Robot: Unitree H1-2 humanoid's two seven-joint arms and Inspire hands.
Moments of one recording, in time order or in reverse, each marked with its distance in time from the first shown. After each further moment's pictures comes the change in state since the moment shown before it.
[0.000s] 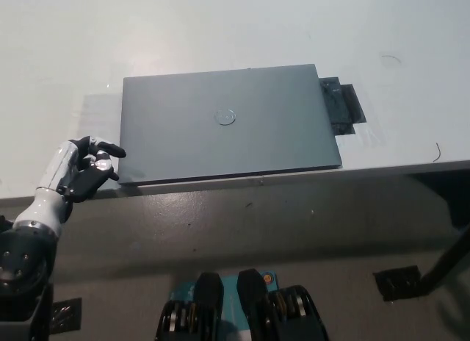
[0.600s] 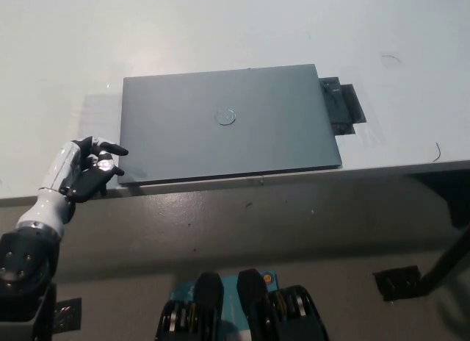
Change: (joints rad) left_arm 0.001 -0.012 0.003 0.000 -0.001 0.000 0.001; right_arm 0.000 -0.012 0.008 0.000 -0.007 -0.012 0.000
